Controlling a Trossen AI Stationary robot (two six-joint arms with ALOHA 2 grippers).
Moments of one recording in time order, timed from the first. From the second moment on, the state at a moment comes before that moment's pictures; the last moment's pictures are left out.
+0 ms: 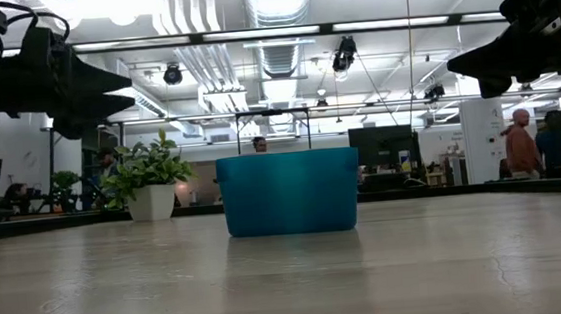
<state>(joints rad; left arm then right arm) 0.13 0.15 0.01 0.14 -0.25 -0.23 -0.10 0.11 0.01 0.06 0.00 0.05</state>
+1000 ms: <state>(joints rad) 0.13 0.29 0.01 0.14 -0.25 -0.23 -0.10 0.11 0.01 0.06 0.00 0.05</state>
